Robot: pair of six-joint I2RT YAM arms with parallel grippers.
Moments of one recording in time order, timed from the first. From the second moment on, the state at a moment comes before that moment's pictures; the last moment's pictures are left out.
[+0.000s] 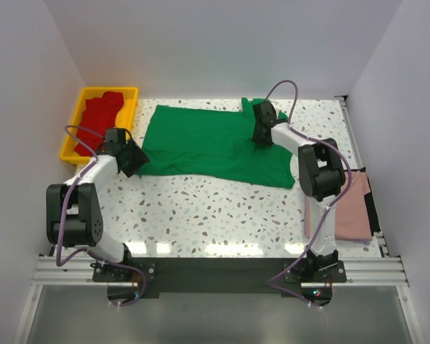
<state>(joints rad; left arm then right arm) 0.05 1.55 0.92 -0.31 0.05 -0.69 0.33 2.15 1.60 -0.37 0.33 0.44</state>
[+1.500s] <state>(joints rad) 0.05 1.60 0.90 -0.36 -0.10 -0.74 0.22 1.37 0.73 -0.37 0.15 0.71</state>
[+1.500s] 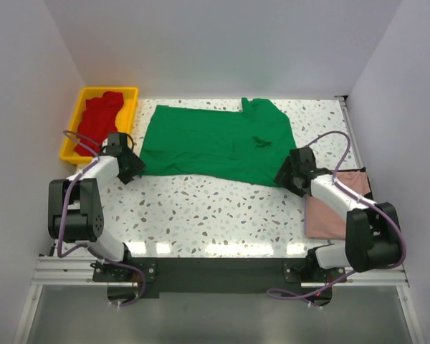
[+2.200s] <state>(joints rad) 0.05 1.67 0.92 -0.30 -0.11 -0.74 0.20 1.44 0.80 -0.33 0.24 0.70</state>
